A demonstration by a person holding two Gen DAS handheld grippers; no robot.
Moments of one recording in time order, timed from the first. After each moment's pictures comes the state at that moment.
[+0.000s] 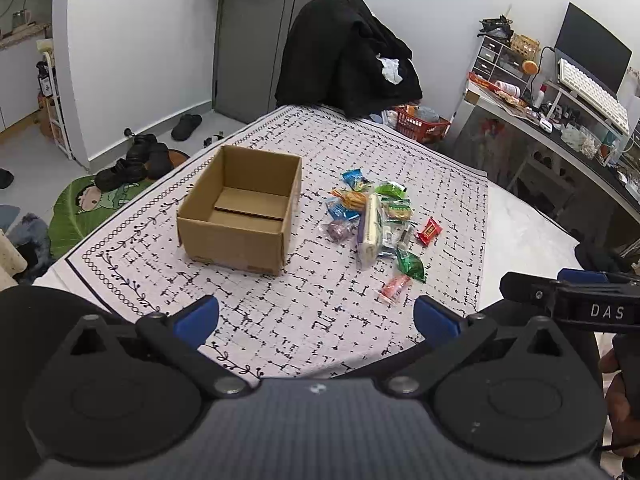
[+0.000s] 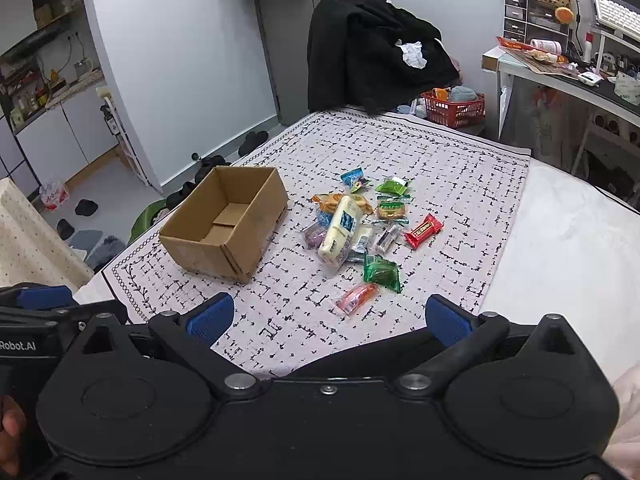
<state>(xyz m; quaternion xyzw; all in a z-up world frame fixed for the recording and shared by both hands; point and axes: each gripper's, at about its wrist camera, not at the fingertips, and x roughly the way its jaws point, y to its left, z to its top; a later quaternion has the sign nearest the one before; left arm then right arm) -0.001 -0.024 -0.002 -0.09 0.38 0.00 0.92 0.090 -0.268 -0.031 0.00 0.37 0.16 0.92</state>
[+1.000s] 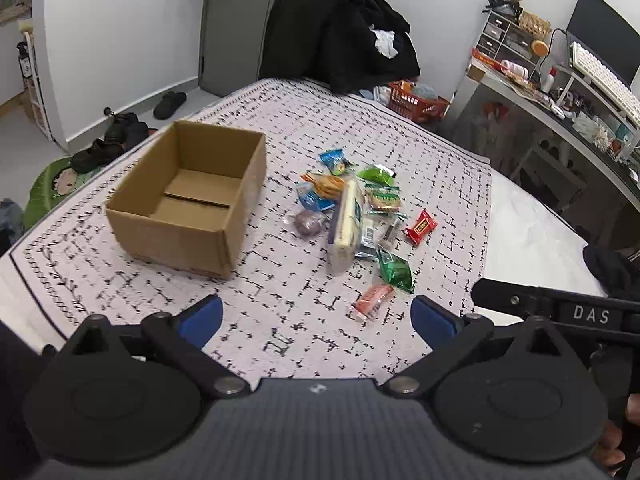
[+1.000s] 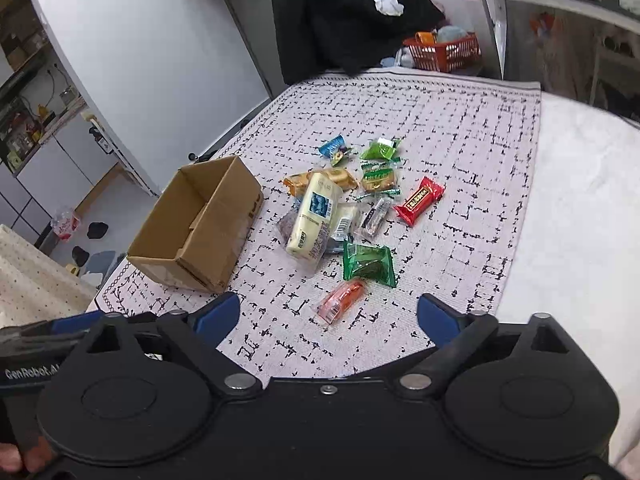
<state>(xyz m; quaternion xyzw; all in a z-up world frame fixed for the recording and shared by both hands) 0.081 -0.069 -0.053 -0.11 0.41 0.00 0.91 0.178 -0.309 -0.098 0.09 0.42 0.18 0.88</state>
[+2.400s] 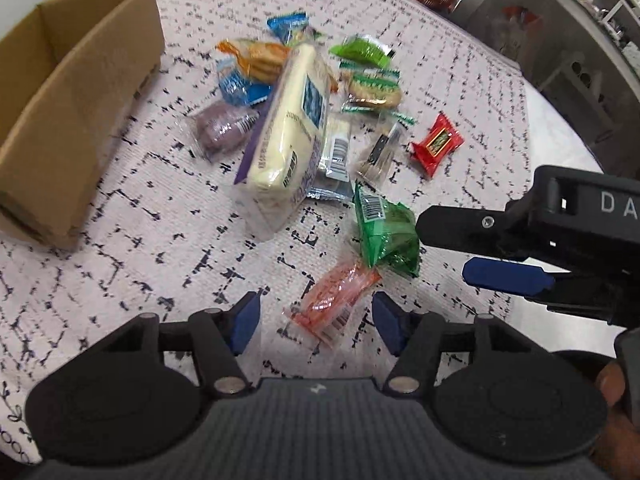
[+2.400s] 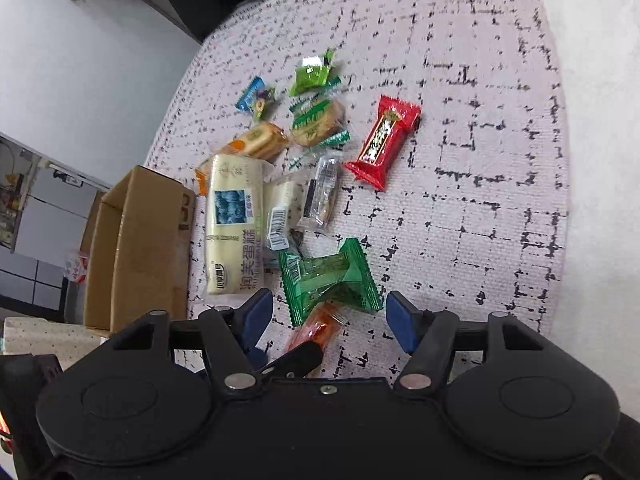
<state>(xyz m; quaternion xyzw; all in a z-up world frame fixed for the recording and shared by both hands) 0.226 -0.134 -0.195 -0.12 0.55 -0.04 0.83 0.307 -0.319 -0.201 0.22 0.55 0.15 0.79</state>
